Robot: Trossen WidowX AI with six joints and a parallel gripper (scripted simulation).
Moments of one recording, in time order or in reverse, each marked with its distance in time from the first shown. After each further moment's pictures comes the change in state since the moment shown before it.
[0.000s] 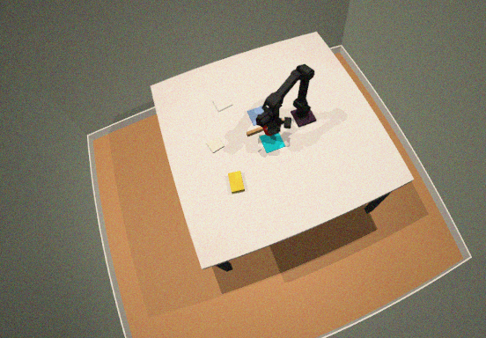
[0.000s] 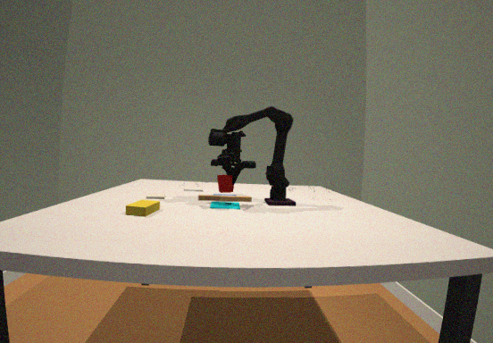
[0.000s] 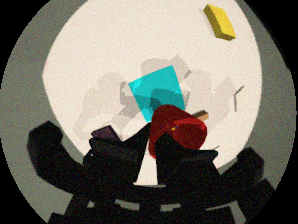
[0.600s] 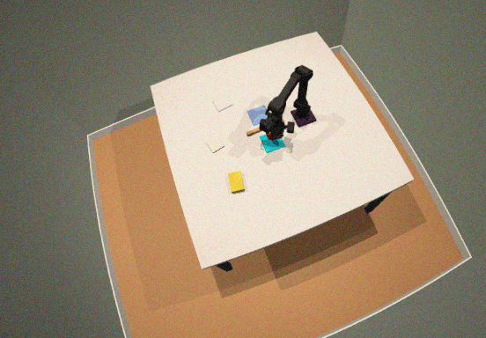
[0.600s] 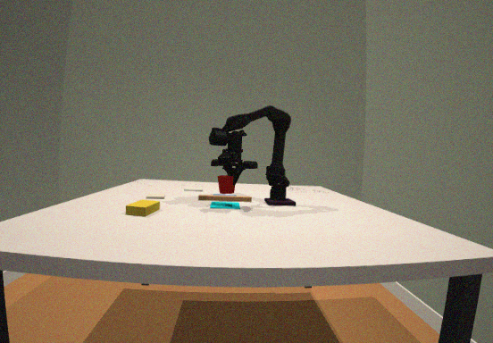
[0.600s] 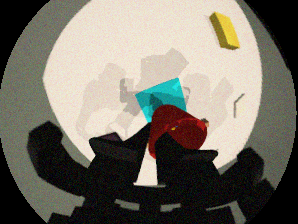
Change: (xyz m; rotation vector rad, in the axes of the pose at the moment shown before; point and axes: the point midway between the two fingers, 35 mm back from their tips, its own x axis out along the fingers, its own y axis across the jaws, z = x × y) arm -0.001 0.019 0.027 0.000 0.000 0.001
